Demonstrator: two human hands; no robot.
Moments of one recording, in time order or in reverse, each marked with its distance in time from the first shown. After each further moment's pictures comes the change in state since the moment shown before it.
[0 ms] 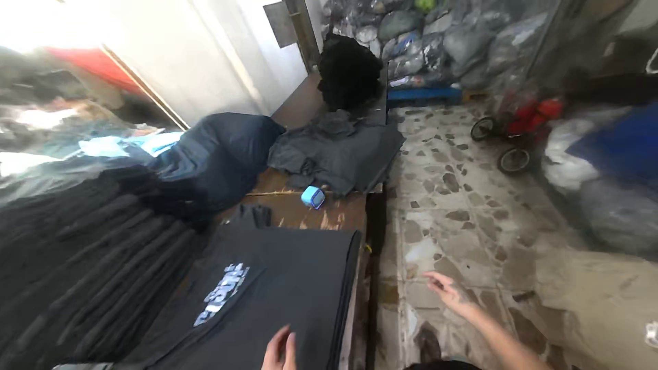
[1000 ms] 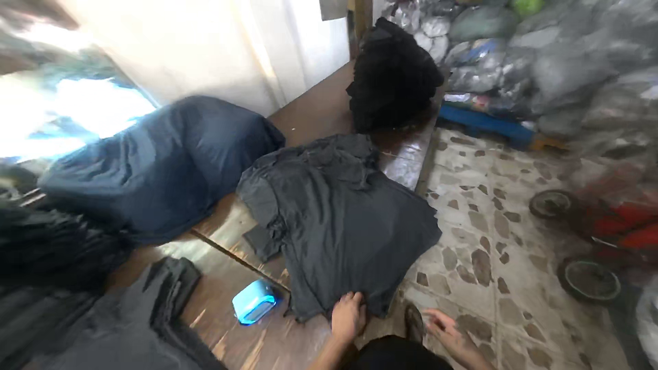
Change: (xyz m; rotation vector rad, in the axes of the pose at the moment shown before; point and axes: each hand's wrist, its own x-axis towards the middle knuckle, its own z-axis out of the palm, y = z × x) left_hand 0.458 0.122 0.485 0.517 -0.798 -0.231; right_hand 0.490 -0.007 -0.252 -0.002 -0.218 0.016
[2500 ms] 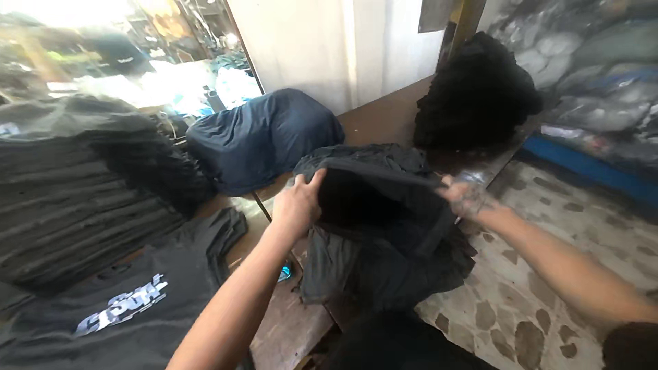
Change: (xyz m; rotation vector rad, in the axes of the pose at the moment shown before) left_hand -0.084 0.076 -0.282 0.346 0.728 -0.375; right_hand 0.203 -0.274 -0.183 -1.226 0.053 -0.747
